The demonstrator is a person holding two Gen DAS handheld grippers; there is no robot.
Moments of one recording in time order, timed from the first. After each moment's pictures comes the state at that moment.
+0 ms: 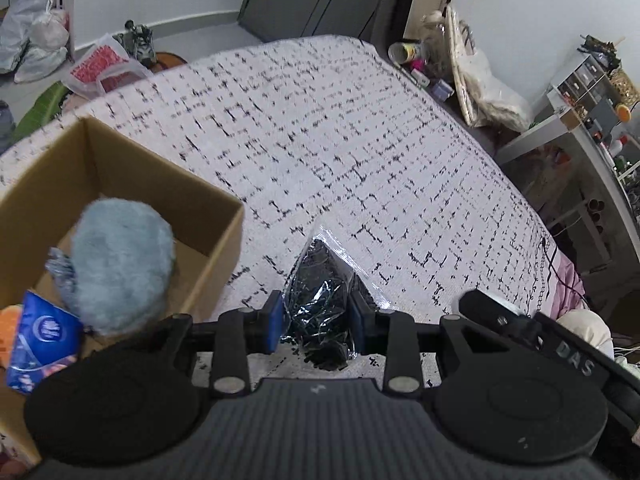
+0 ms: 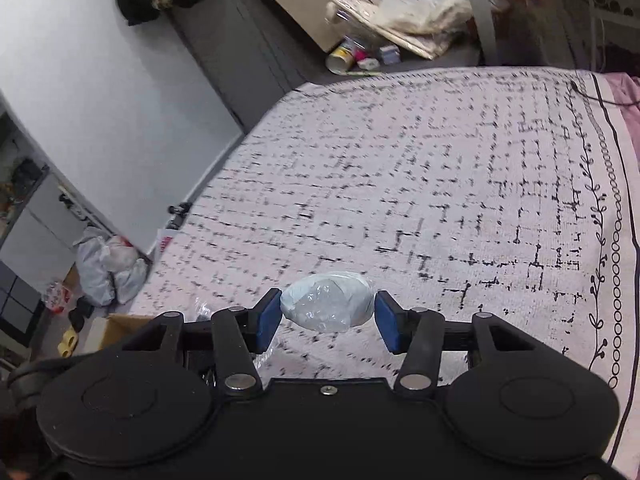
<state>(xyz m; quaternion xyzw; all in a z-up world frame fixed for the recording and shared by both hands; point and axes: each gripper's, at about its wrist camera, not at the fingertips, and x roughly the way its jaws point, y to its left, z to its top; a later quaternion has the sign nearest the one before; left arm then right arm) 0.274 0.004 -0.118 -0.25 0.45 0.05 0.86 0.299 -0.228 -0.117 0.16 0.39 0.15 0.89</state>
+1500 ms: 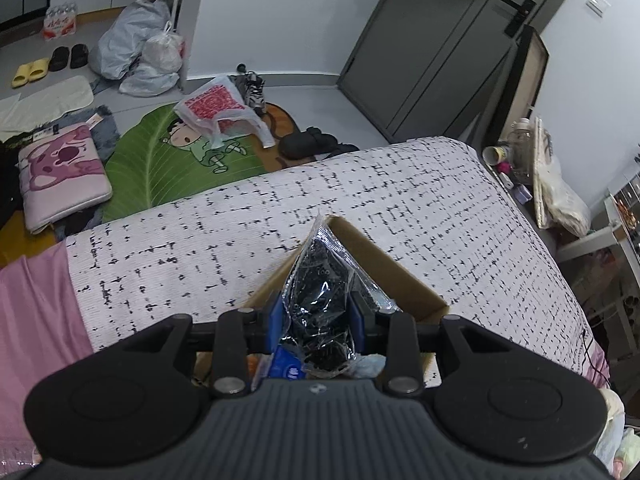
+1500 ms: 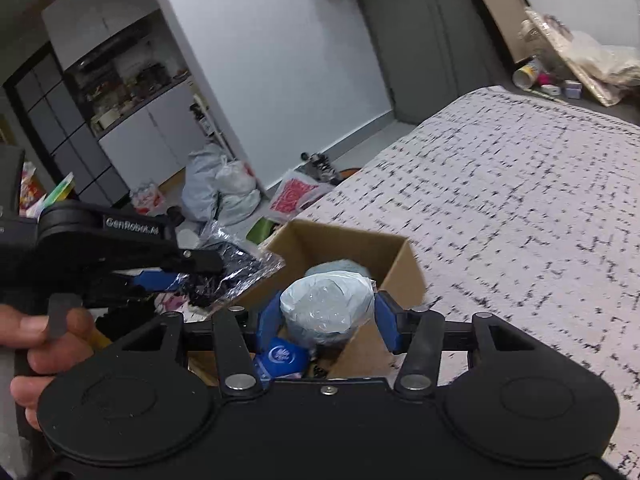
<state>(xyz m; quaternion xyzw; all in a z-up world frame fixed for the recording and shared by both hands) 0.180 0.157 -0.071 -0.29 0.39 0.18 0.86 0.212 -0.087 -0.094 0.05 0.35 0.34 0.87</state>
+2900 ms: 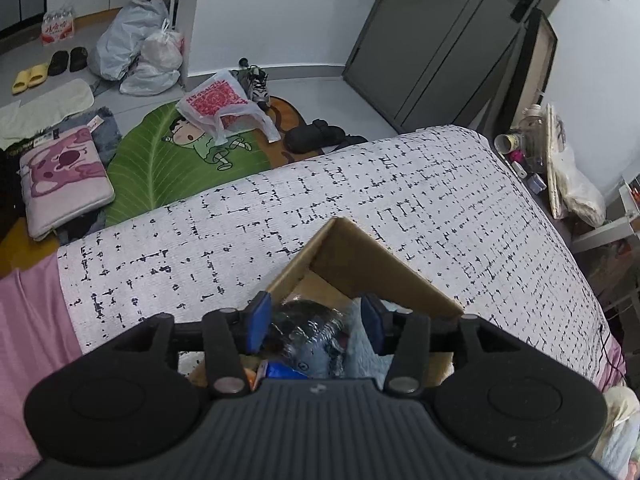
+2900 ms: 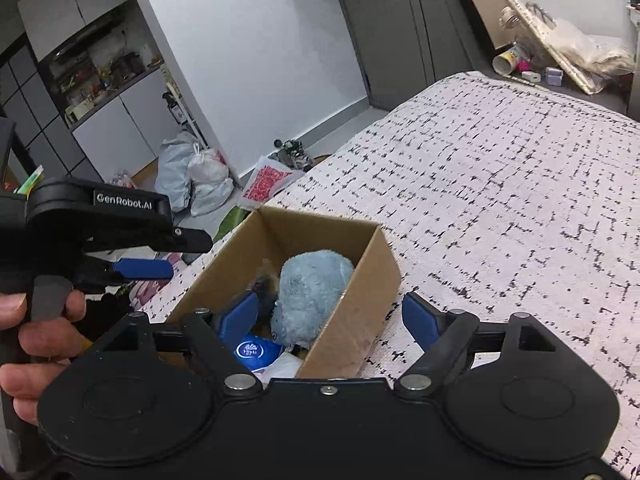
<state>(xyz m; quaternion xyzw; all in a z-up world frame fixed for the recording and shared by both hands) 0.207 0.152 -0.079 -0.26 0.41 0.18 0.86 0.218 -0.089 -0.101 0.04 0.37 0.30 0.88</state>
